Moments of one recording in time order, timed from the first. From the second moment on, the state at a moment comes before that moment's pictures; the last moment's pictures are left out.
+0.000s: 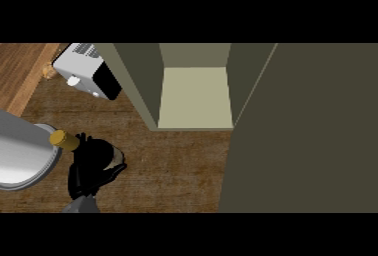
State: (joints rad) left arm -0.23 0.06 0.33 -0.63 0.35 -0.10 -0.71; right arm -0.10 -0.03 0.15 -2.48 -0.05 0.07 0.59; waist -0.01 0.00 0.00
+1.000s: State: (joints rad) left arm -0.38 0.08 0.34 -0.49 0.43 -0.12 -0.75; right arm -0.09 -0.03 0.16 -2.48 -0.05 0.07 0.63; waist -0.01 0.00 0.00
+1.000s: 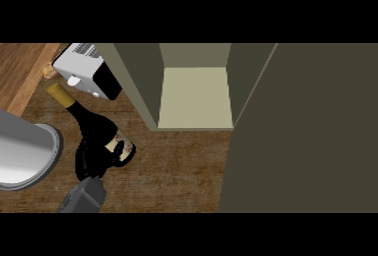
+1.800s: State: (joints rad) left arm -0.30 0.11 0.24 -0.57 0.42 -0.37 -0.72; right arm -0.07 -0.03 0.12 -2.46 -0.07 0.11 0.57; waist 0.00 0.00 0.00
